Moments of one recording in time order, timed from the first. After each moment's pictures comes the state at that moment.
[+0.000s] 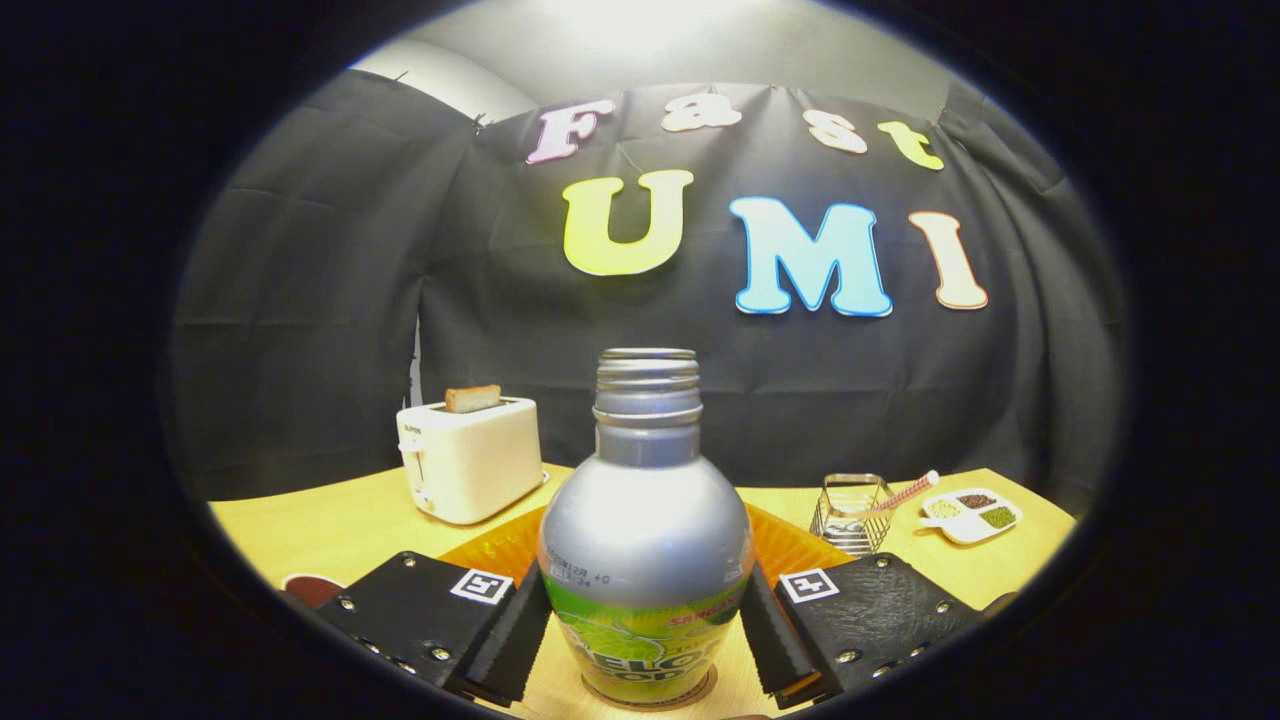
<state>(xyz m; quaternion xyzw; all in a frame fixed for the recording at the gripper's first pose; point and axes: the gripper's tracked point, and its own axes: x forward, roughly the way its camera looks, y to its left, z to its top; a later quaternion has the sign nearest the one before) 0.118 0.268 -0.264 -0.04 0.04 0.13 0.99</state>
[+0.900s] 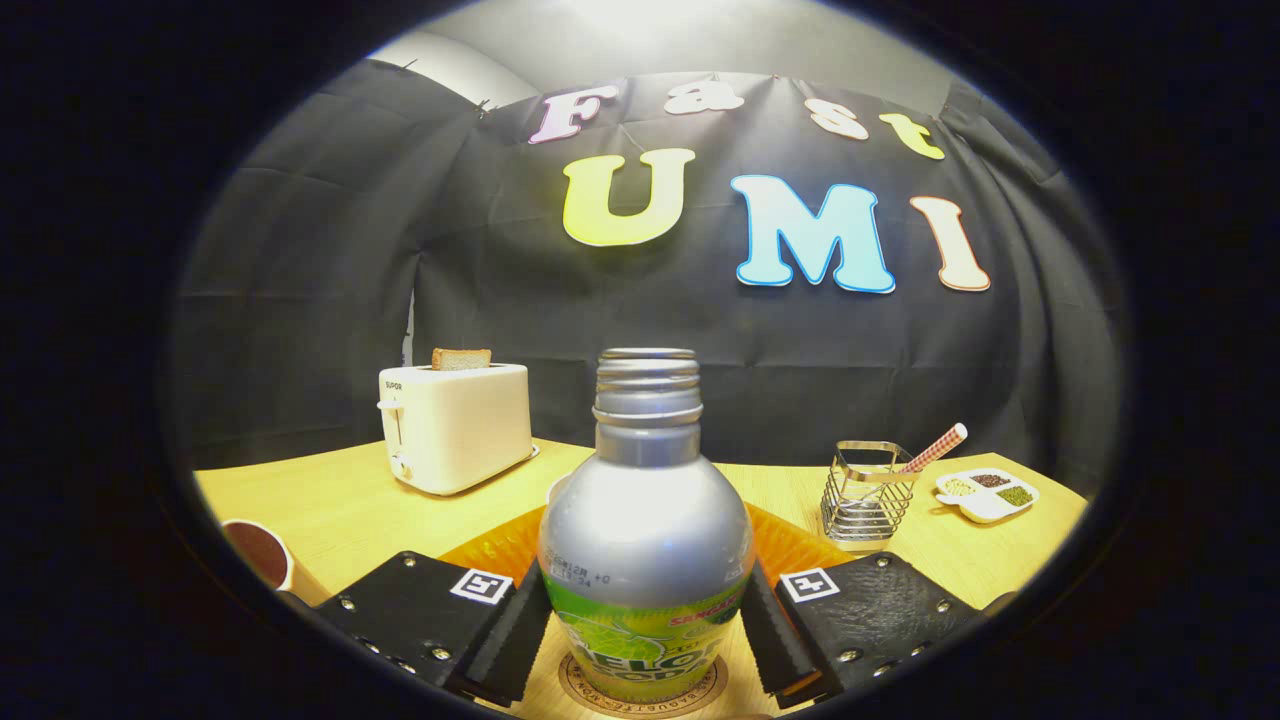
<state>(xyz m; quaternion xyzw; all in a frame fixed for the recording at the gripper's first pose) 0.129 0.269 -0.306 -0.06 0.05 0.13 0.99</state>
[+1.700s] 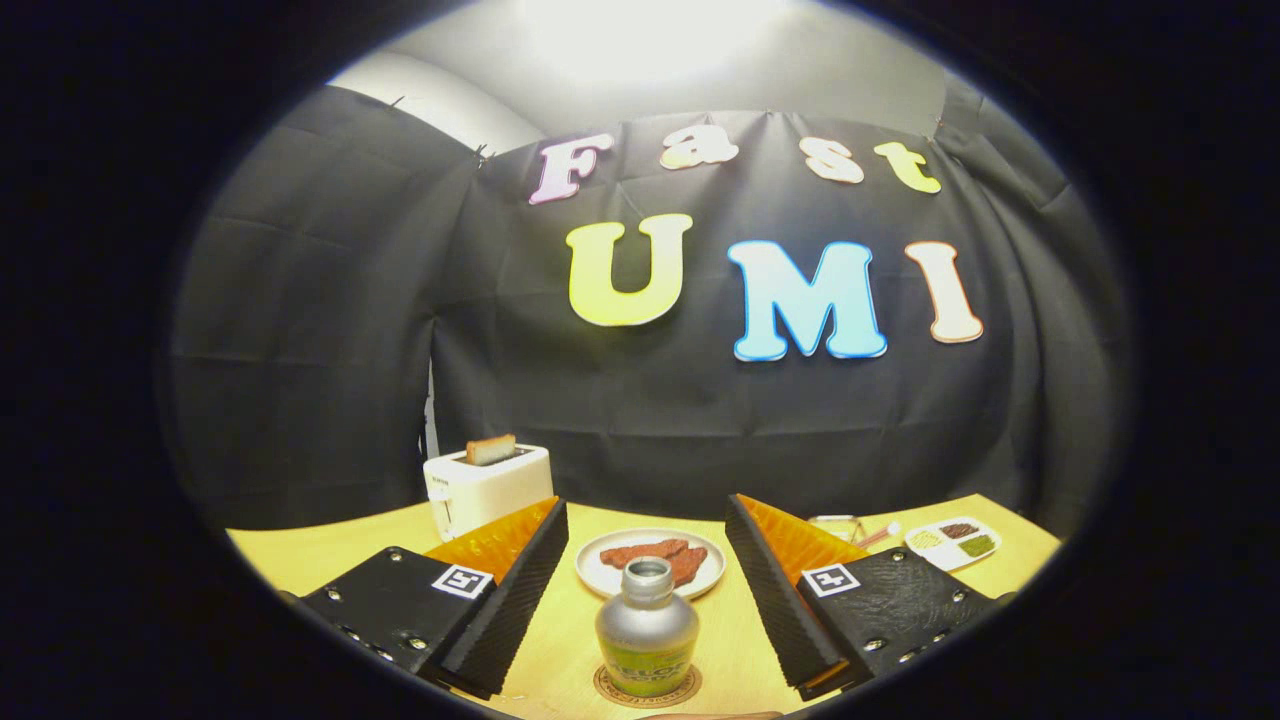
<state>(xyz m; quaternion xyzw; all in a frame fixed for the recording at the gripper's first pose) 0.077 0.249 -0.152 -0.03 -0.01 0.13 0.99</state>
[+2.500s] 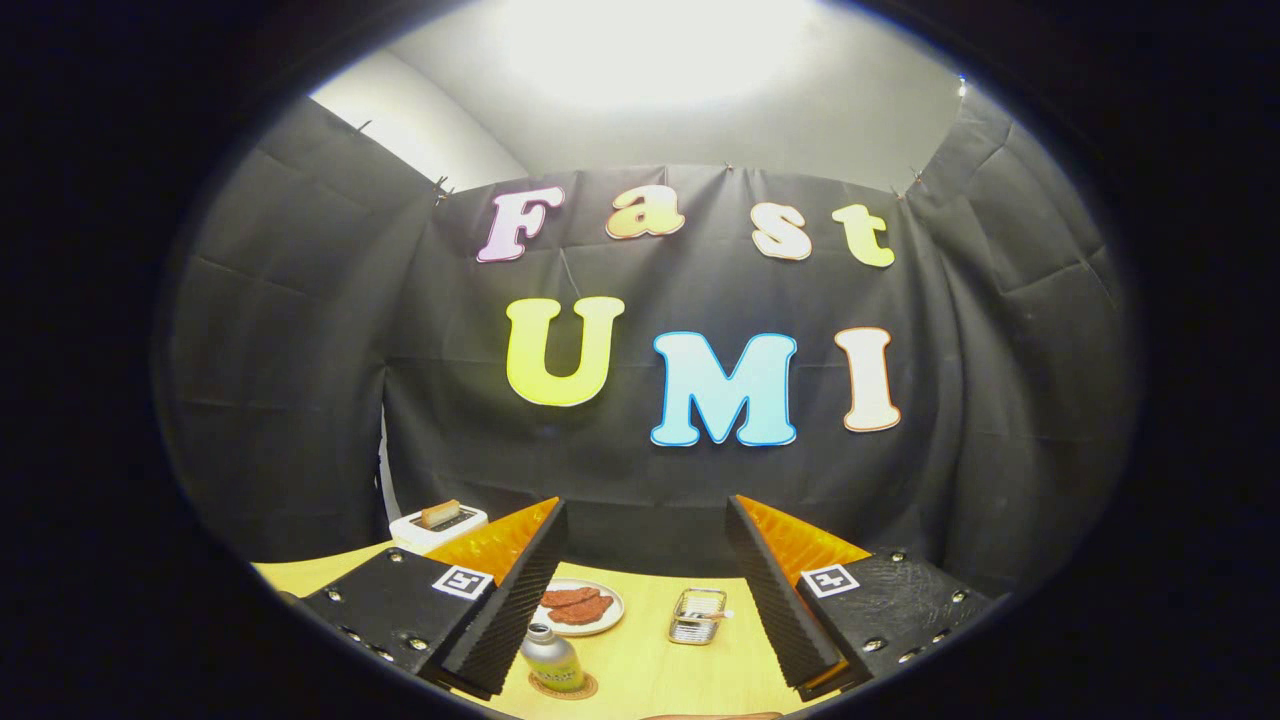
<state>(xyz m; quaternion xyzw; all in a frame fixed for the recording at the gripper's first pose) 0.028 0.158 -0.016 -0.05 -0.03 0.06 1.00</state>
